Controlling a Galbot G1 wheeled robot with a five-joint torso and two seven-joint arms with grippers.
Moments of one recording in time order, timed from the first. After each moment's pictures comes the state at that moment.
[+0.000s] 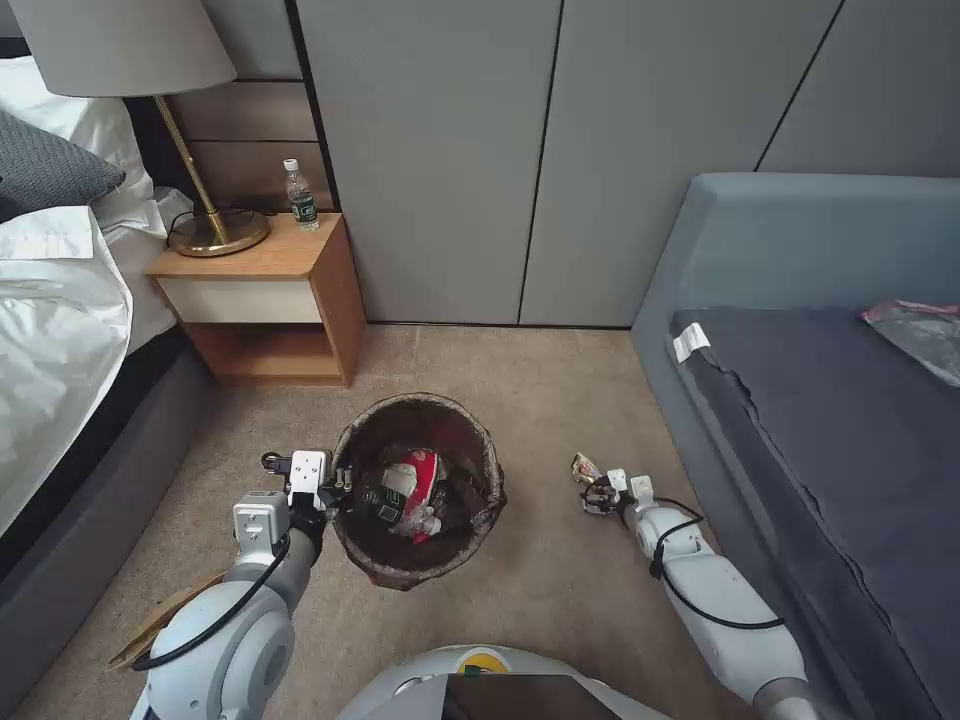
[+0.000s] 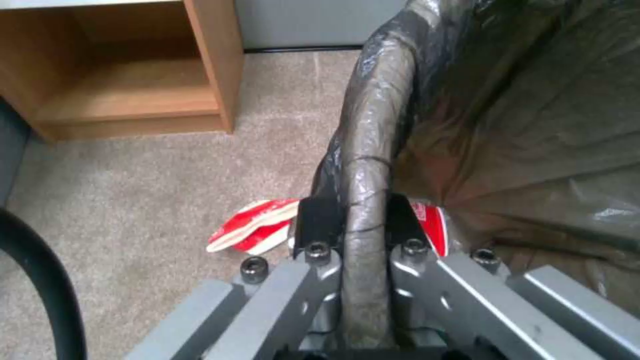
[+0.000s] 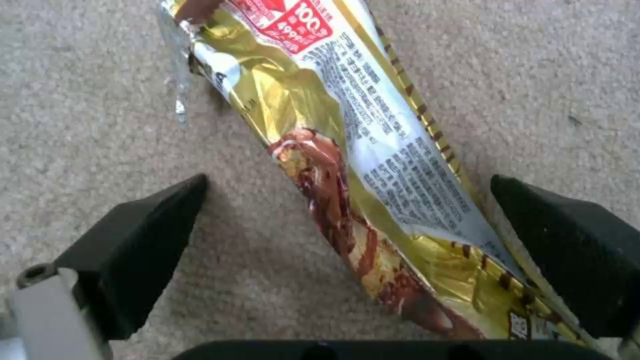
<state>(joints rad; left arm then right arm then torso) 1.68 -1.33 -0.53 -2.48 -0.31 0.72 -0.20 -0.98 1.17 0.29 1.04 0.28 -0.34 -0.11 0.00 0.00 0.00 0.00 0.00</state>
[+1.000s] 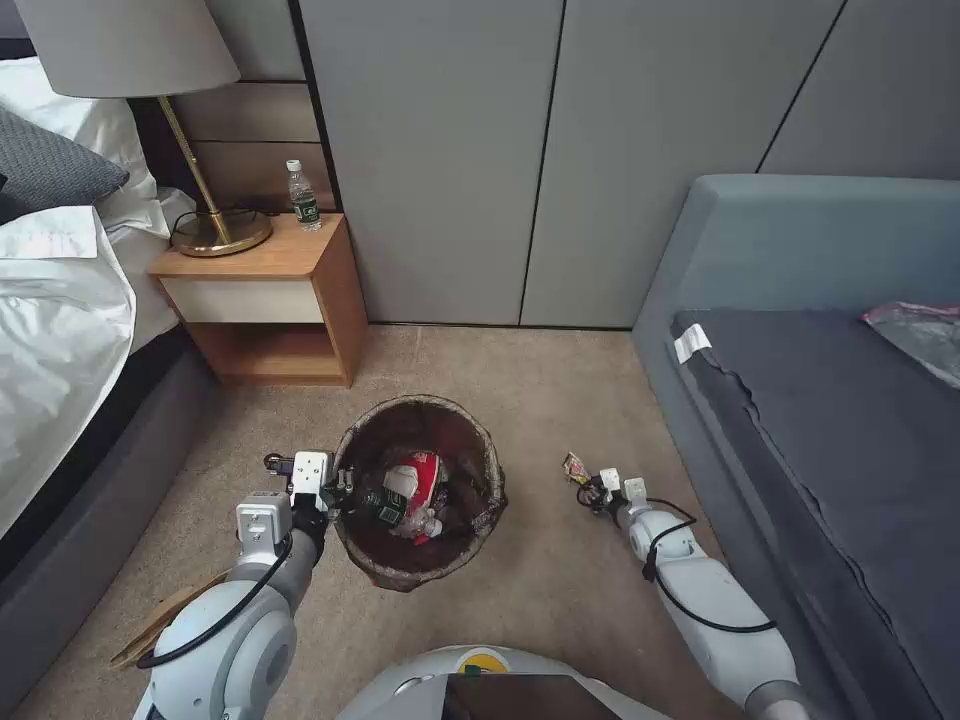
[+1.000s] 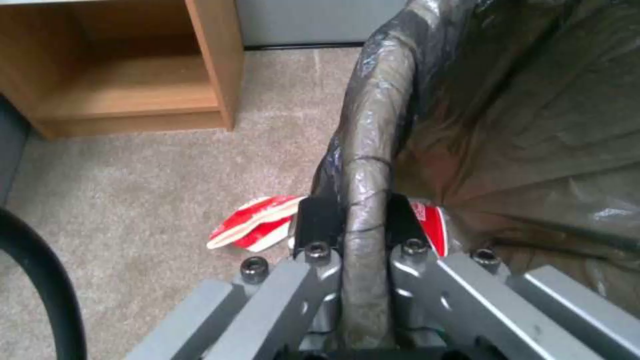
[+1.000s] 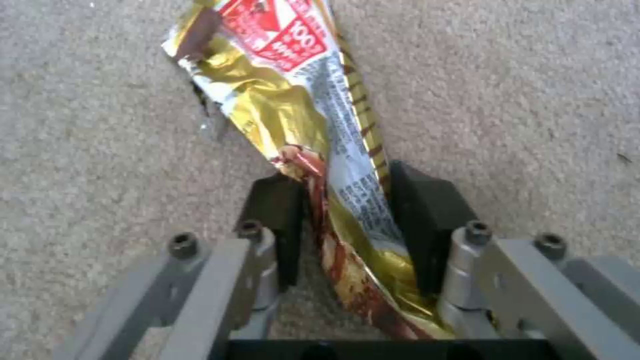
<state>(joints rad) 1.68 -1.33 -0.52 -2.47 -0.31 0.72 -0.20 -0.99 1.19 0.30 1.03 0.27 -0.31 -0.12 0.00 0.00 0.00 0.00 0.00</state>
